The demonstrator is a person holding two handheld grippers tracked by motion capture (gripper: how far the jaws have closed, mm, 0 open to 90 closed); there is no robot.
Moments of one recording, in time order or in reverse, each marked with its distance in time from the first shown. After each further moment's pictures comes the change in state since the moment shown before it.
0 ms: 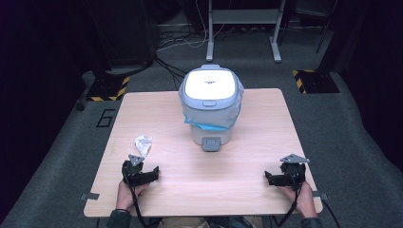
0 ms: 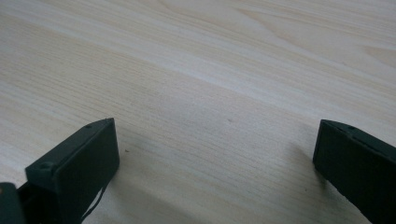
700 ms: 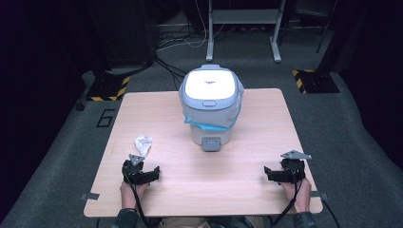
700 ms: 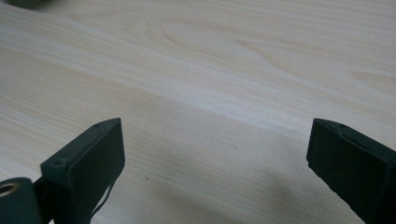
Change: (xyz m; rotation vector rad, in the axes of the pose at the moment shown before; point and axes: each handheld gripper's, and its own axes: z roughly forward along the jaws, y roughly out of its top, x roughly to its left) left arm 0.000 0.000 0.001 -0.002 -0.003 0.001; right arm 0.003 0.019 -0.010 -0.033 0.023 0.031
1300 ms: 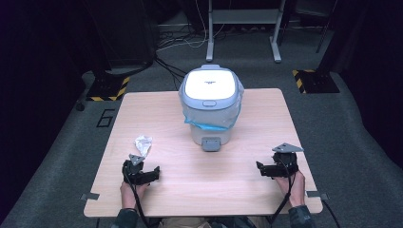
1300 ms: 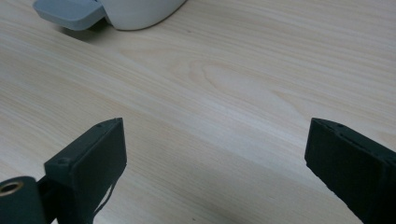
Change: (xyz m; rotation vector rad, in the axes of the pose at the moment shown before) left arm 0.000 0.000 0.000 0.004 -0.001 0.006; right arm 0.024 0.033 -0.006 -0.019 0.052 -0.069
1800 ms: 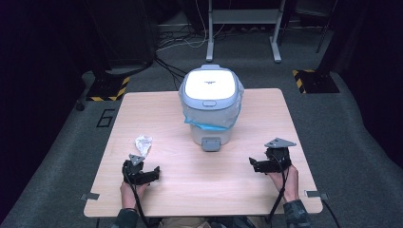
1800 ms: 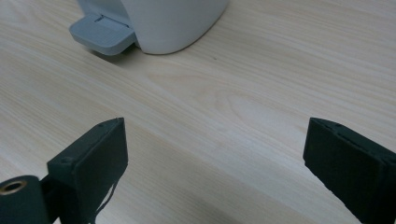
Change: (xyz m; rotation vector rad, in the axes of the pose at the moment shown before) left arm 0.000 0.000 0.000 0.000 0.001 0.000; right arm 0.015 0.022 0.005 -0.021 0.044 -0.048
